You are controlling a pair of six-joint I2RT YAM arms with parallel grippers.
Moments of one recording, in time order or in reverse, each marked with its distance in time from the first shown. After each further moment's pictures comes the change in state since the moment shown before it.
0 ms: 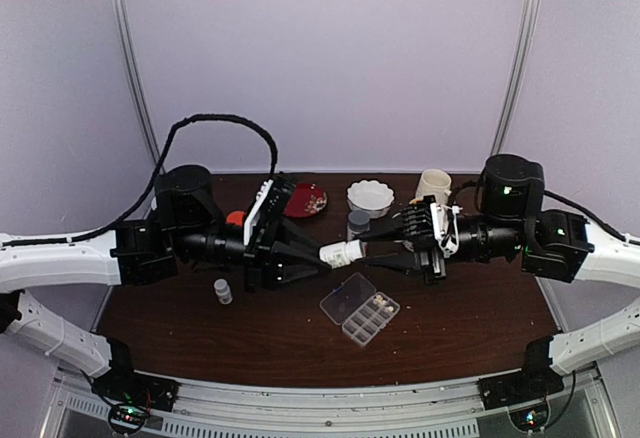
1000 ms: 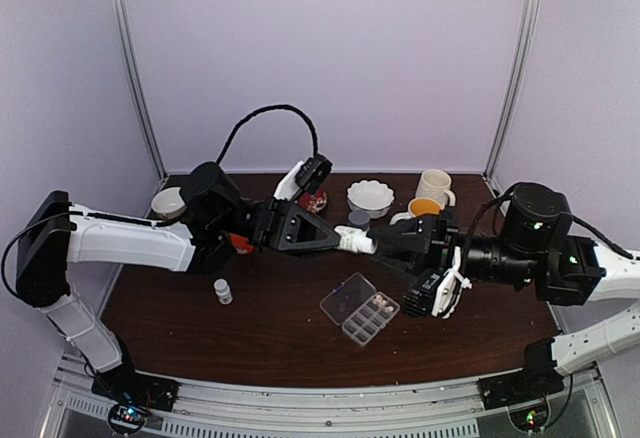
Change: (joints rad) left arm 0.166 0.404 0.058 0.881 0.559 -1.200; right arm 0.137 -0.108 -0.117 0.104 0.365 -0.774
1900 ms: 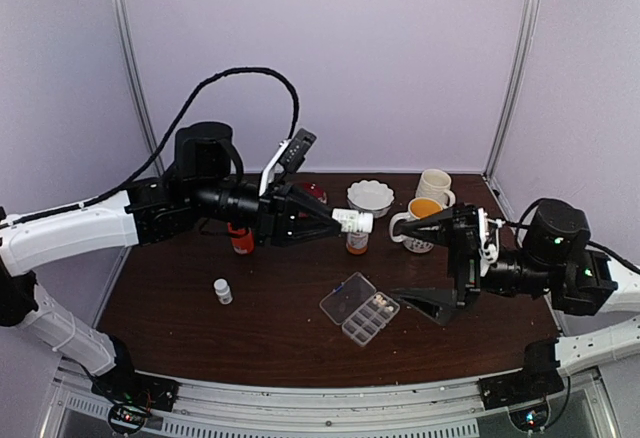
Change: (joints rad) left arm -0.026 -0.230 0.224 -1.067 -0.338 0.985; right arm -0.034 -0.201 -0.154 -0.003 -0.091 1.038
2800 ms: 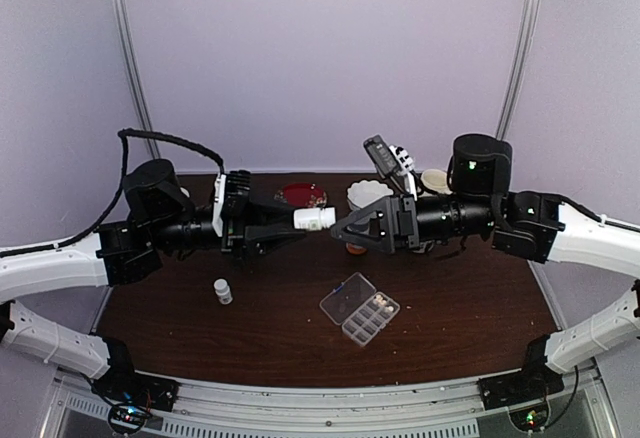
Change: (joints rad) left arm 0.000 -0.260 -0.358 0.333 -0.216 0.623; right arm -0.192 0.457 0.395 -0.087 -0.400 0.887
